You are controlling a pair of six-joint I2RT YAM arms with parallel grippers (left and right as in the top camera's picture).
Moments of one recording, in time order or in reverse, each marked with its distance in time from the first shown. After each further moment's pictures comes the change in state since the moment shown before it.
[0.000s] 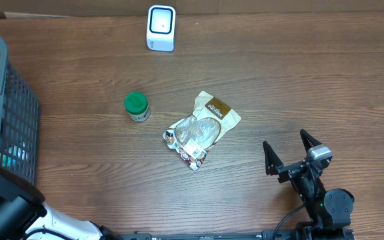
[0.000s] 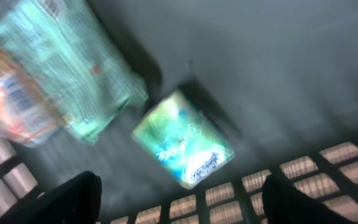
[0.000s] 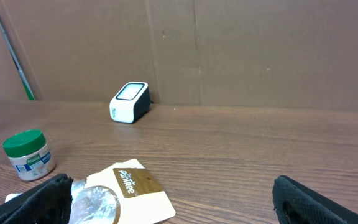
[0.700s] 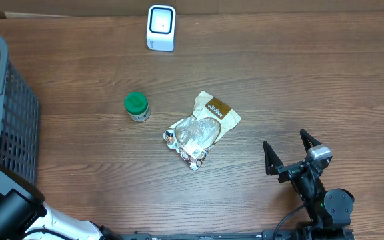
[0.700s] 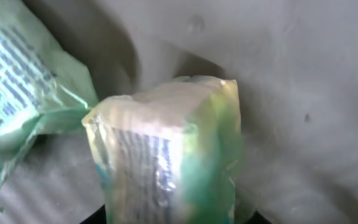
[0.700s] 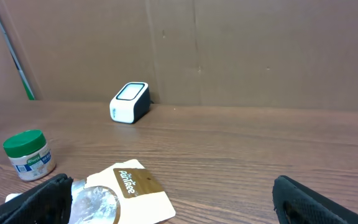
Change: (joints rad) left arm 0.000 0.002 -0.367 0.358 0.022 0.061; right arm 0.000 0.000 0.000 -0.001 0.000 0.000
